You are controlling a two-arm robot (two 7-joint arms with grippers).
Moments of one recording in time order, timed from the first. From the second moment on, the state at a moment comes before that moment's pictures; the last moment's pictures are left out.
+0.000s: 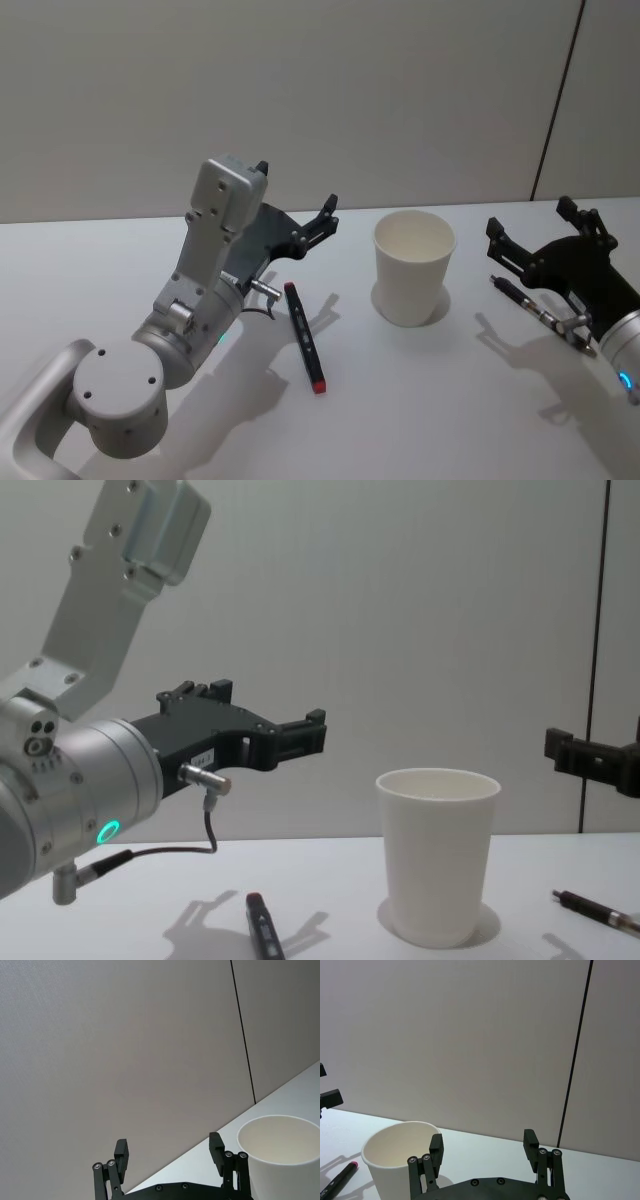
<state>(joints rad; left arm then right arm) -0.24 0.38 0.45 -1.63 -0.20 0.01 -0.01 -0.01 0.34 -0.23 -1.77 0.29 0.03 0.07</state>
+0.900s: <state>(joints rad) -0.24 0.38 0.45 -1.63 -0.20 0.01 -0.01 -0.04 0.37 -0.20 -1.77 0.31 0.04 0.07</state>
